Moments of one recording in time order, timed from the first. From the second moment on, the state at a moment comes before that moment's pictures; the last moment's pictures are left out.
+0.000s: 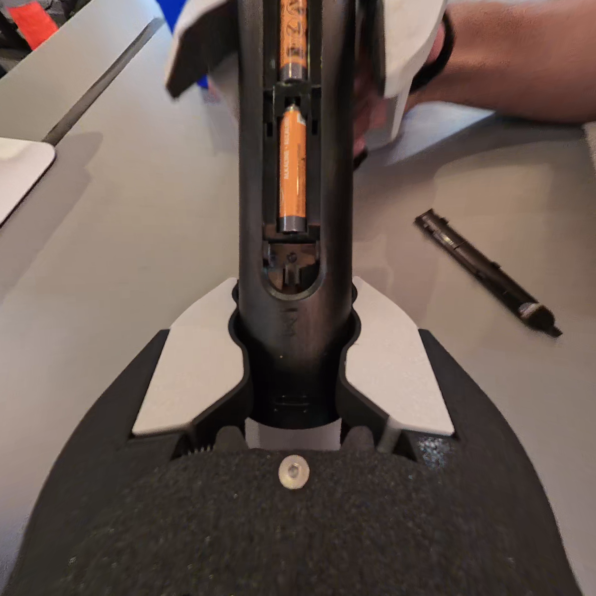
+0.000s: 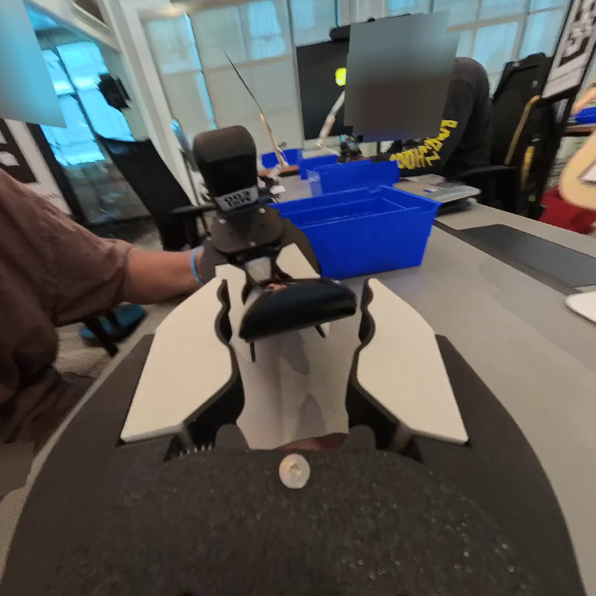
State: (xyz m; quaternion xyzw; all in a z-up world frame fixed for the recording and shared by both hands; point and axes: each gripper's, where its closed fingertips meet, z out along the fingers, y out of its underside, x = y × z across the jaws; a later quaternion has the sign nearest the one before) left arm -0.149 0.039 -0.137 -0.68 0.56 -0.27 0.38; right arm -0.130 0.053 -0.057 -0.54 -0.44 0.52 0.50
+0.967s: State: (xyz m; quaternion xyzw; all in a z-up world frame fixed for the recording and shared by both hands) left arm -0.155 0.027 -0.066 -0.61 0.50 -0.38 0.48; right arm -0.078 0.019 -0.123 -0.69 -0.62 0.20 0.33
